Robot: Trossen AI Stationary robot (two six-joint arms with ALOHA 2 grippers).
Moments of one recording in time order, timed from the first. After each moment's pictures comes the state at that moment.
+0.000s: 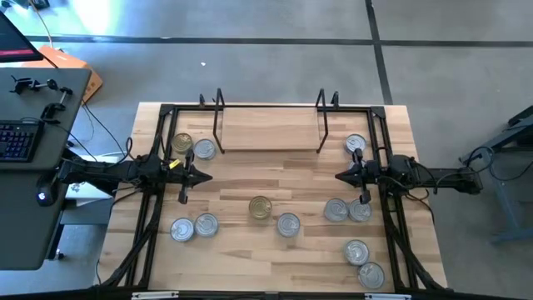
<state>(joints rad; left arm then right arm) -0.05 0.11 0.01 0.03 -0.03 0.05 -0.01 0.01 0.01 0.02 -0.07 0.03</state>
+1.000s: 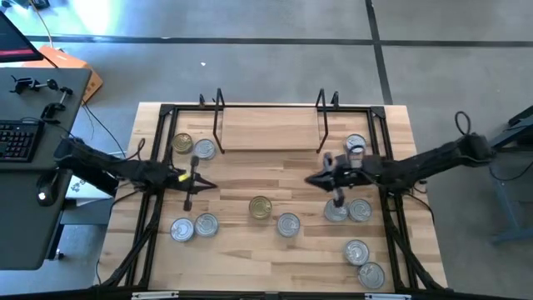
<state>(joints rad) -0.28 0.48 0.07 0.22 -0.23 0.22 0.15 1.06 0.40 0.69 0.03 0.36</state>
